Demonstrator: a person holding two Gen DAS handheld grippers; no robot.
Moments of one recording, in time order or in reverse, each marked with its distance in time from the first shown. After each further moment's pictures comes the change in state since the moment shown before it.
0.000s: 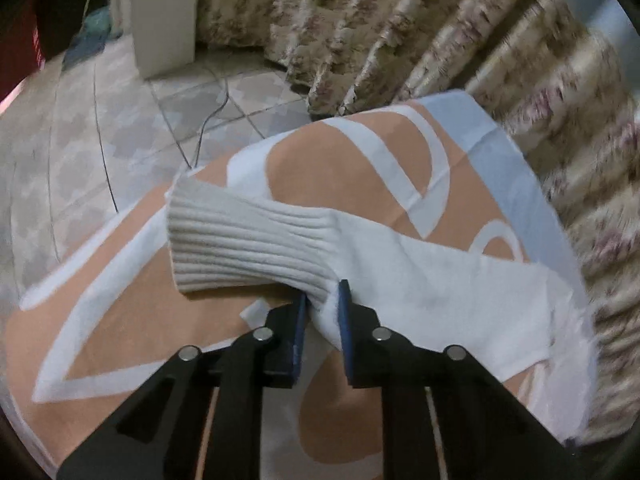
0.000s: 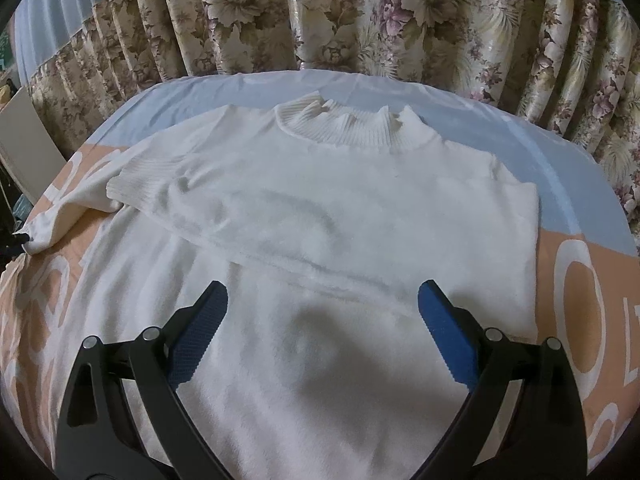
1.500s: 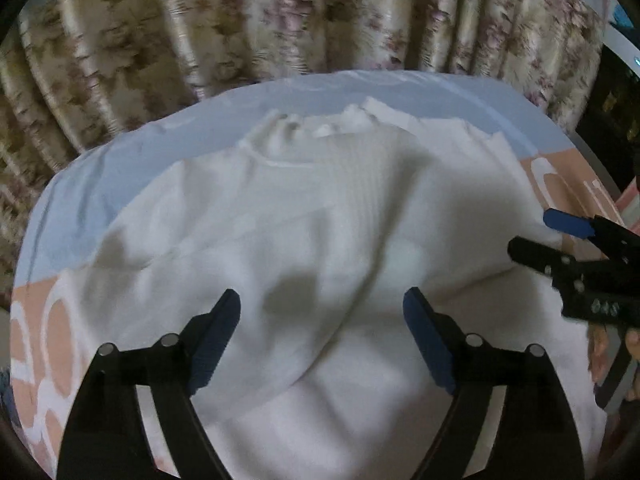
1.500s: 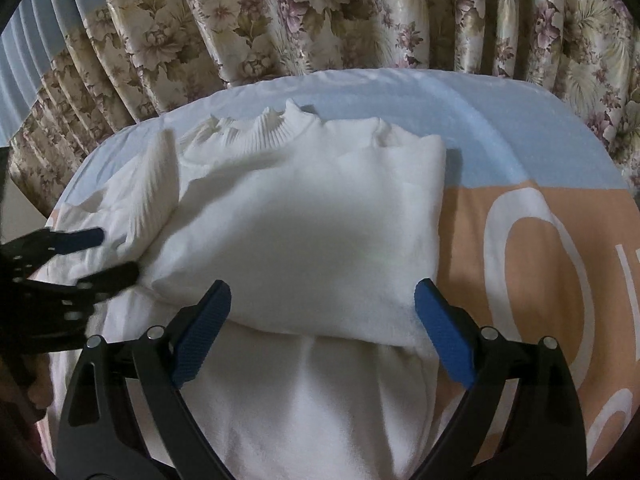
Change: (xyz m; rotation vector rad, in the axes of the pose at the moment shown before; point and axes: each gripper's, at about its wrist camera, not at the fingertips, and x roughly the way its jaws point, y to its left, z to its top) left arm 0.000 -0.369 -0.197 1.077 0.027 -0.310; right arm 0.001 -0.106 -0.018 0.228 -0.022 -0.003
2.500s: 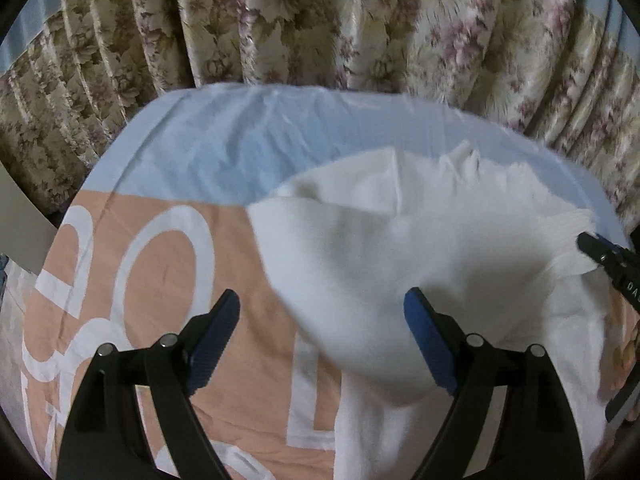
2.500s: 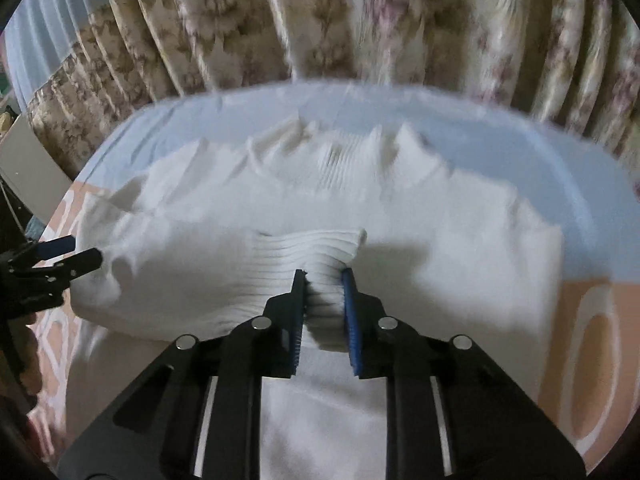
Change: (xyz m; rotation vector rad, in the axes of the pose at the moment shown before) left arm -0.027 0.139 -0.025 -0.354 -0.026 0.140; right arm 0.019 0.082 0.056 -0.173 -0.039 0.048
